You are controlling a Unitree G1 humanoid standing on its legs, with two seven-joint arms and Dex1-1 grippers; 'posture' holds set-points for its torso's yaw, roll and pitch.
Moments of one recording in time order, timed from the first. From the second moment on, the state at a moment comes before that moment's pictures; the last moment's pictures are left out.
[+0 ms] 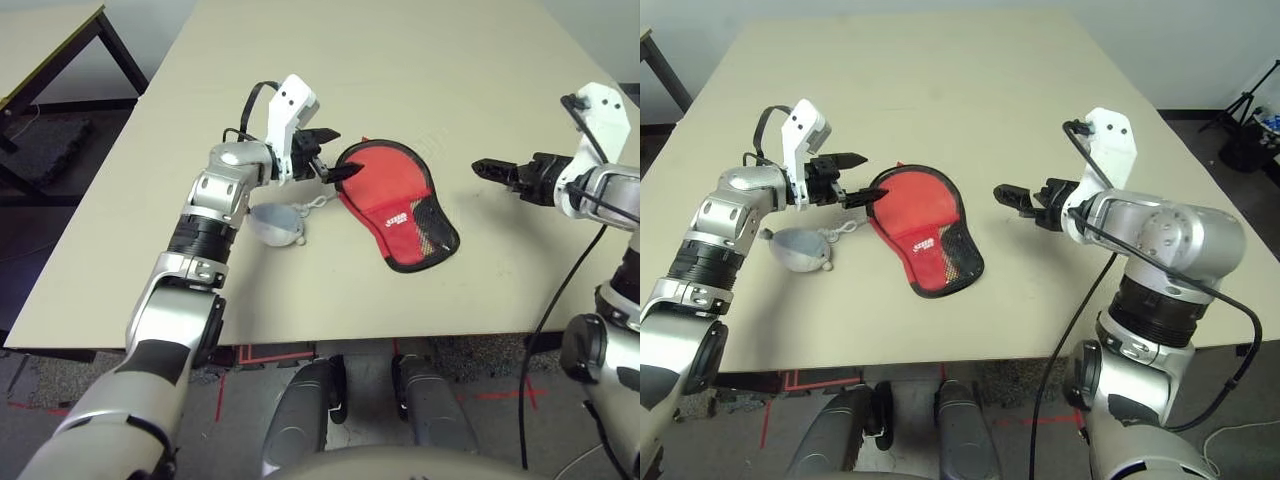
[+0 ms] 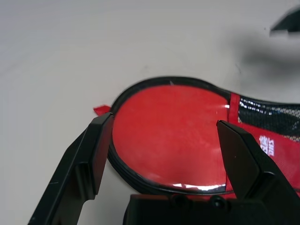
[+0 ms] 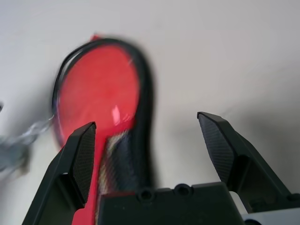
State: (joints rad) left arm -0.91 0.42 -0.10 0.44 -0.16 0.34 -0.91; right arm -0.70 -0.49 -0.47 -0.11 0.63 1.60 0.33
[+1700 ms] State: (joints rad) left arm -0.80 0.51 -0.06 0.15 -0.25 0.55 -0.88; right arm -0.62 -0.28 -0.38 0.26 1.03 1.58 0.07
